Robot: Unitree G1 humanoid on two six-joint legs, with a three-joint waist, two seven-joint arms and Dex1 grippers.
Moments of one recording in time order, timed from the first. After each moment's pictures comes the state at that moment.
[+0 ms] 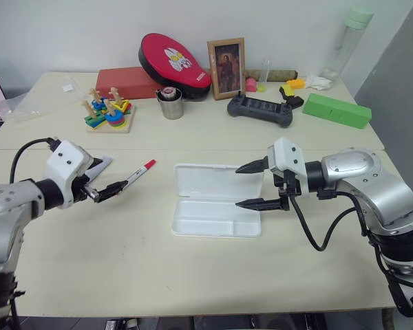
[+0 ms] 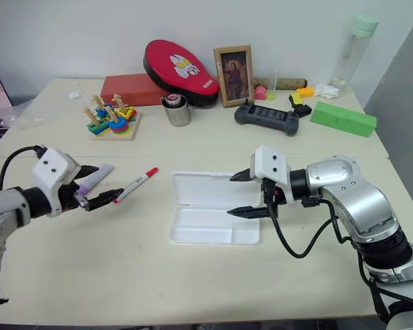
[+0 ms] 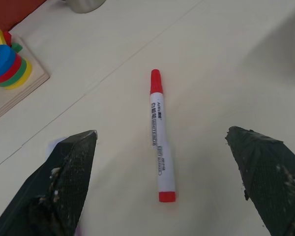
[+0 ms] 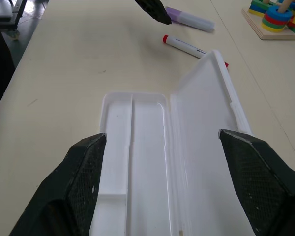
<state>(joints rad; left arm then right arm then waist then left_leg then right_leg) -0.21 0.96 0.26 -0.03 -0.31 0.48 -0.85 -0.65 -0.69 0.22 -0.39 0.38 0.68 1.12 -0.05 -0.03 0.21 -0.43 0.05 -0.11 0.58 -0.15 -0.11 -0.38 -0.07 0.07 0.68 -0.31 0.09</state>
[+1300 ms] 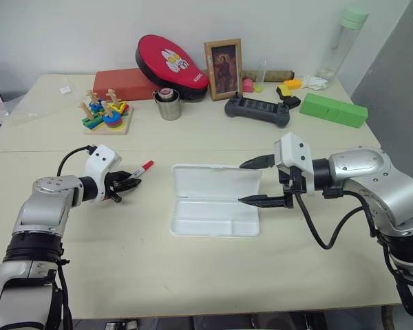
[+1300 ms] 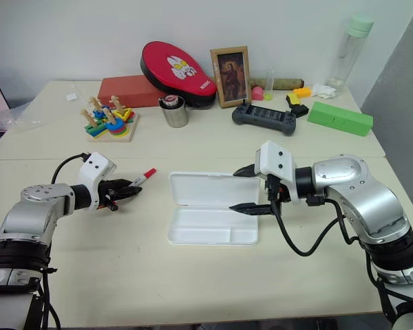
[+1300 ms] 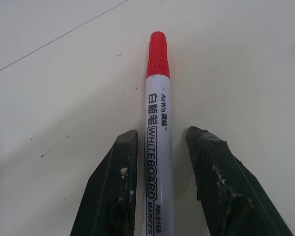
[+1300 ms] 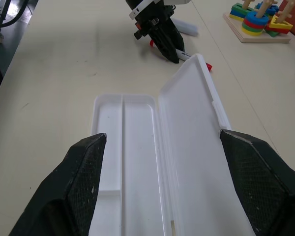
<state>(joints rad) -0.49 0.82 0.03 0.36 -0.20 0.50 -0.89 -0.65 -0.74 0.20 -0.42 0.44 0.68 1.07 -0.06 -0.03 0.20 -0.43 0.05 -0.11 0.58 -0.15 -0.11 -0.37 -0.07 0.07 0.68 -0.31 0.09</state>
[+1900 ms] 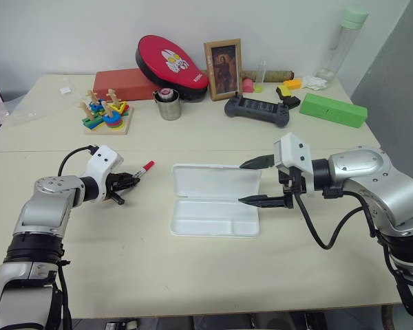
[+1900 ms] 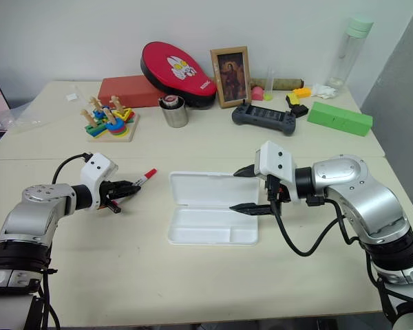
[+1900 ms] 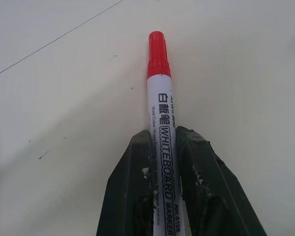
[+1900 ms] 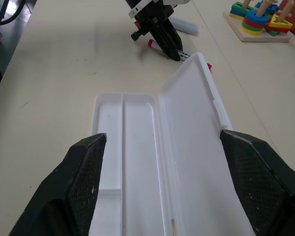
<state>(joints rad) -0.49 0.82 0.03 0.34 -0.18 0.50 -0.89 -0.65 -0.74 0.20 -0.42 0.44 0.68 1.07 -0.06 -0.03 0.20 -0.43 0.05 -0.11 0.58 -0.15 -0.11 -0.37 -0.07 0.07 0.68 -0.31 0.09</state>
